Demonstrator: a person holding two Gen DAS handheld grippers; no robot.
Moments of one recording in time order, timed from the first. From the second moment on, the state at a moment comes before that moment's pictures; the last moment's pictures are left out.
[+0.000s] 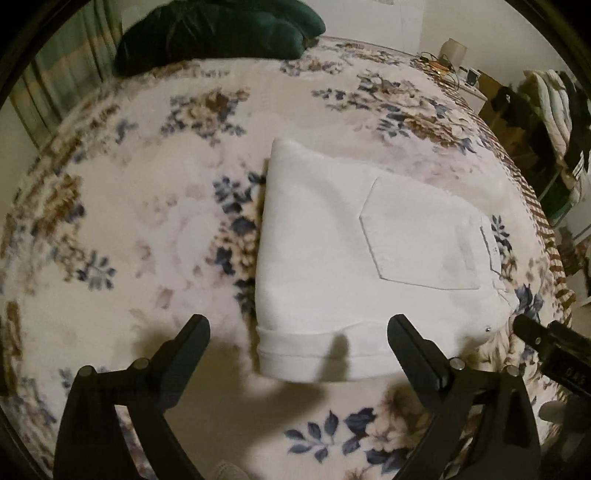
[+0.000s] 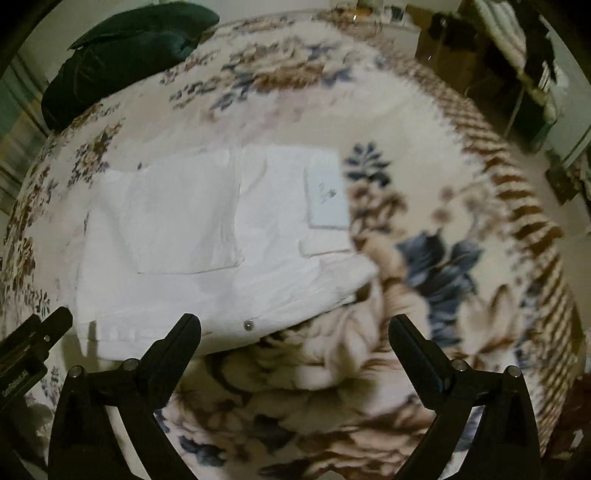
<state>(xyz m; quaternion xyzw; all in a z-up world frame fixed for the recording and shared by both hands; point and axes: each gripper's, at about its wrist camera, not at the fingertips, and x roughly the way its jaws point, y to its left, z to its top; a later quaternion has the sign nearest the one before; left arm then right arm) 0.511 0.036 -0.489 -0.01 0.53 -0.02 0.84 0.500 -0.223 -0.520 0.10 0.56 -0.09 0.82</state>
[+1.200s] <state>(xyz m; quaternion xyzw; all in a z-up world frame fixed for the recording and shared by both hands) 0.188 -0.024 -0.112 -0.01 0.38 0.02 0.92 0.119 -0.226 -0.049 0.03 0.37 -0.03 0.93</state>
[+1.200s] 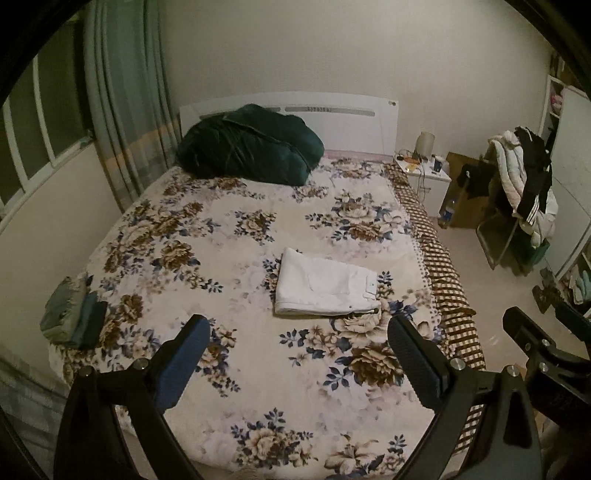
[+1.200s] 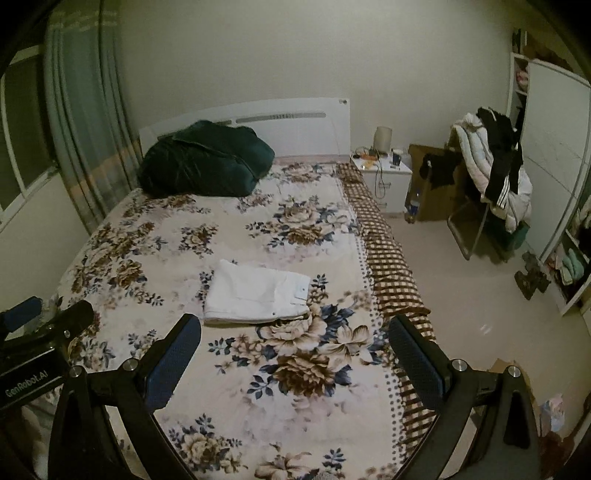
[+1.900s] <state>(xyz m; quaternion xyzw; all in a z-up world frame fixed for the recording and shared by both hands) 0.122 -0.008 -0.069 0.00 0.35 0.02 0.94 0.046 -0.206 0.023 0.01 0.34 -0.02 0.94</state>
